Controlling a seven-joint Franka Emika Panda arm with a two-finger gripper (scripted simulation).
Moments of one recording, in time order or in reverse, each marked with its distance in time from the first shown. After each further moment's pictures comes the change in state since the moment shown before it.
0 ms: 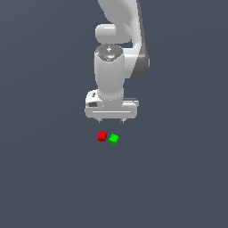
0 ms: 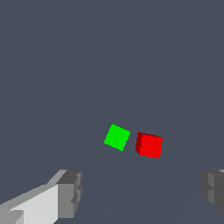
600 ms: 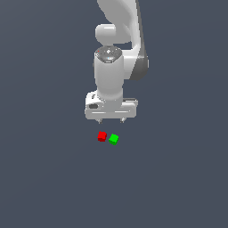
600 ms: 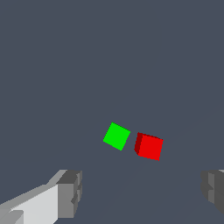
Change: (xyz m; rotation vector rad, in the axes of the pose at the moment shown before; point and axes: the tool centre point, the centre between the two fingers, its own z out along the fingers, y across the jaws) arm -0.002 0.001 0.005 0.002 -0.002 -0.059
